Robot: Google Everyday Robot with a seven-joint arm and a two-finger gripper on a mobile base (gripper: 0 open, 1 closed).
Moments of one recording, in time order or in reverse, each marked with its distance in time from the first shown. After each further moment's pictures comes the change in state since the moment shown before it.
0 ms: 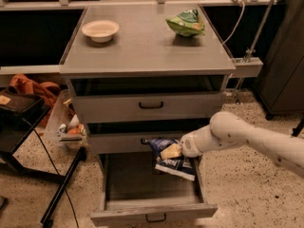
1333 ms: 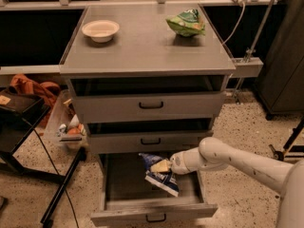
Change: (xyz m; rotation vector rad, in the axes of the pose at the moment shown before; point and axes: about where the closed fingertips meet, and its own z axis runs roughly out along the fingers) arm 0.041 -0.036 0.113 -0.178 -0.029 0.199
